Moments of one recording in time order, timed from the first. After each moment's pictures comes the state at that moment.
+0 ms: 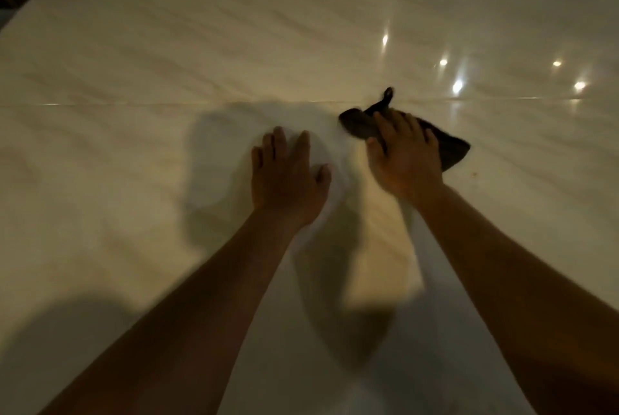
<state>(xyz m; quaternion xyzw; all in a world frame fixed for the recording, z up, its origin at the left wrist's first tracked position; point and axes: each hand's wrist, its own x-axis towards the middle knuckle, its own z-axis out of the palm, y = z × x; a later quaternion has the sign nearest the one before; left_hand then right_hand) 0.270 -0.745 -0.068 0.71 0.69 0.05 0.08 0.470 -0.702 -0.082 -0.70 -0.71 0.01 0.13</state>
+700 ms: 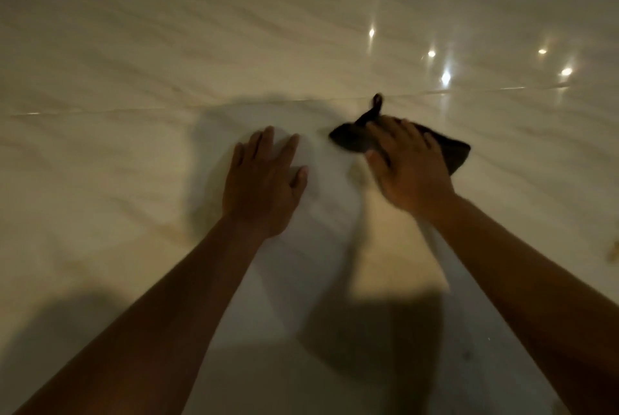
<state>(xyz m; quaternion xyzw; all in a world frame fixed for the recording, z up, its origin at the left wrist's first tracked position) 0.280 -0.741 -0.077 0.77 0.64 0.06 0.01 0.531 -0.723 -0.084 -0.66 -0.74 -0.01 0.12</state>
